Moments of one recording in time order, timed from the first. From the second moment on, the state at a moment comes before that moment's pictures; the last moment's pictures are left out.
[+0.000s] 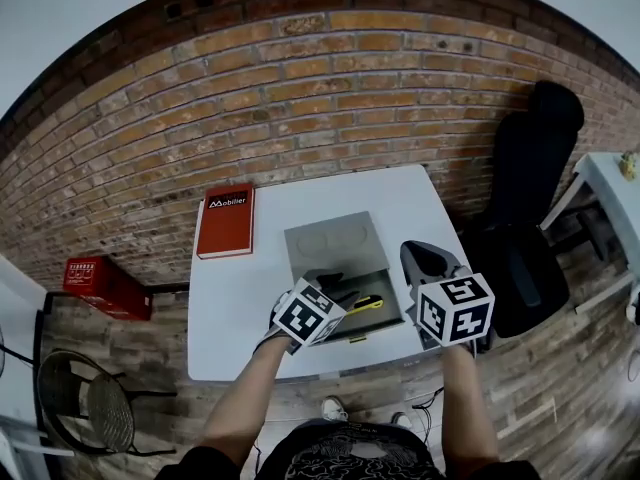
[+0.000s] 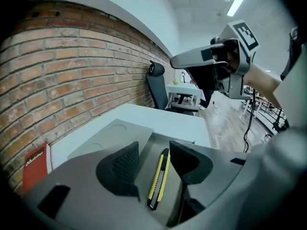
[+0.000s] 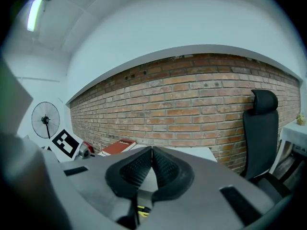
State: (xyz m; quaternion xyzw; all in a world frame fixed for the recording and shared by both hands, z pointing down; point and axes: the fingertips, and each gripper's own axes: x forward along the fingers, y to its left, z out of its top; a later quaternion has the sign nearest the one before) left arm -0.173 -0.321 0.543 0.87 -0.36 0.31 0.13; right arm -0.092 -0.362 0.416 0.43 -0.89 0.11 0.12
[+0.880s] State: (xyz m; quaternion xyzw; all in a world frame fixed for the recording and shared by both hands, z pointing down) left arm -0.151 -0.305 0.641 0.85 -0.22 0.44 0.16; right arm -0.062 -0.363 0.442 0.49 -0.85 0.13 0.13
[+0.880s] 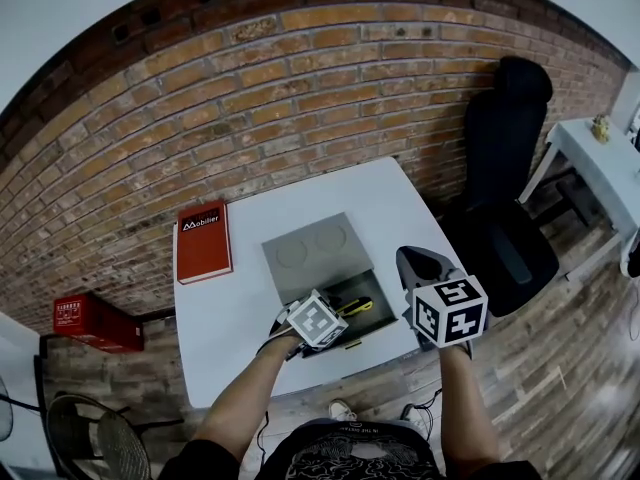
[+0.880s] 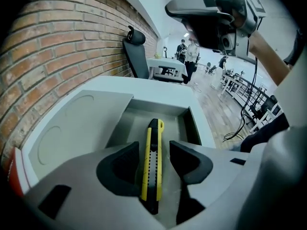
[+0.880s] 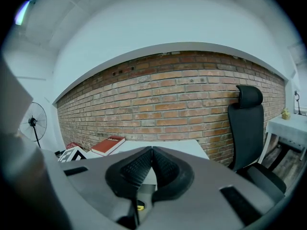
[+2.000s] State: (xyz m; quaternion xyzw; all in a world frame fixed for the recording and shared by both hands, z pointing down) left arm -0.151 -0.307 0.661 0.83 -0.22 0.48 0.16; right arm -0.045 -0.364 0.450 0.50 -0.84 0.15 0.13
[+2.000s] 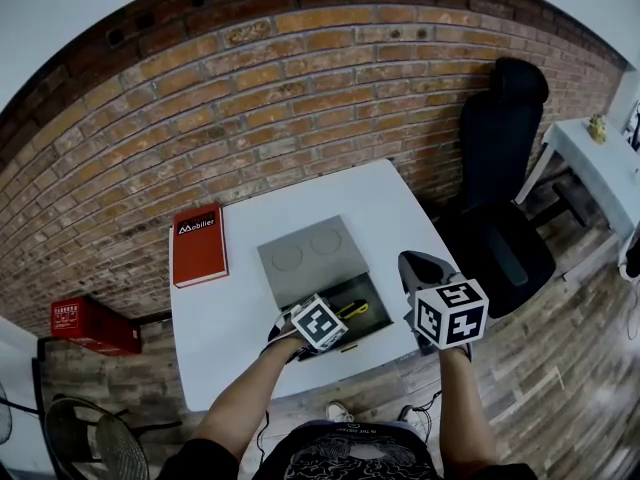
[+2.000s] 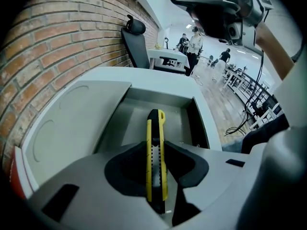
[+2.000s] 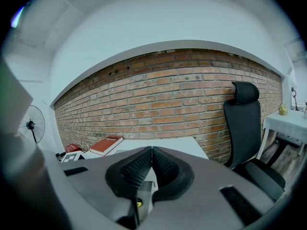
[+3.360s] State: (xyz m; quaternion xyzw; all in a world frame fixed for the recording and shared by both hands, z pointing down) left arm -0.154 -0.340 0.510 0.83 -0.44 0.30 0.13; right arm -0.033 -0.353 0.421 0.42 -0.89 0.12 0.13
